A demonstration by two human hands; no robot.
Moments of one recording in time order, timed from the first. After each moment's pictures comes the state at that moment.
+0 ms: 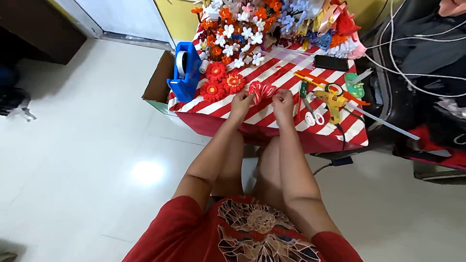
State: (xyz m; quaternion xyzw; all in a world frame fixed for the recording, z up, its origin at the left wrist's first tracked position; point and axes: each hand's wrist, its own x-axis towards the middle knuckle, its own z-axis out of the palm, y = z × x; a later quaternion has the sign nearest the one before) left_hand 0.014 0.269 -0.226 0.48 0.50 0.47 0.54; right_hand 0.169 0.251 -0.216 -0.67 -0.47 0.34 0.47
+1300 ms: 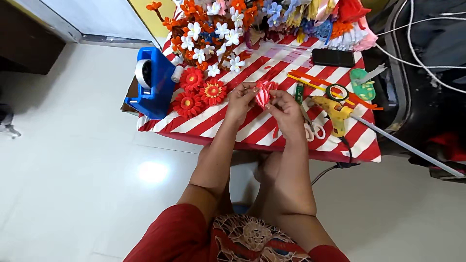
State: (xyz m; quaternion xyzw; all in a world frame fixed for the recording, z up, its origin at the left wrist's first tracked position) left_hand 0.071 0.317 -0.226 0.40 0.36 0.53 0.66; right_hand 0.218 0.254 -0.205 -0.53 -0.57 0.38 0.50
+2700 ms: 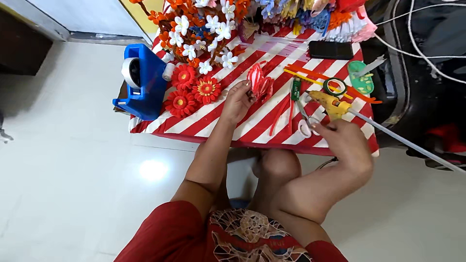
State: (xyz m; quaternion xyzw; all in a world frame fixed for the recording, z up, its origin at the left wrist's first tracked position) left_hand 0.078 0.322 -0.238 0.32 0.21 0.55 0.74; right_hand 0.313 0.186 -0.160 -0.83 -0.47 0.25 0.19
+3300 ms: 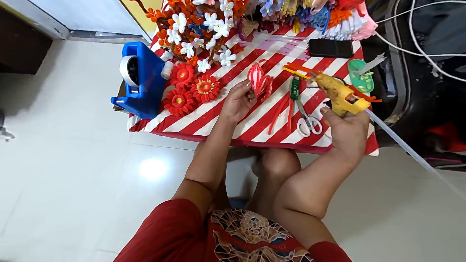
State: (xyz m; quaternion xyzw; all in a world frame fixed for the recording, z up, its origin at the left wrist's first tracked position) left_hand 0.078 0.324 -0.243 0.26 0.16 0.52 0.80; right_hand 0.315 0.209 -0.189 -0.68 -0.44 0.24 0.53
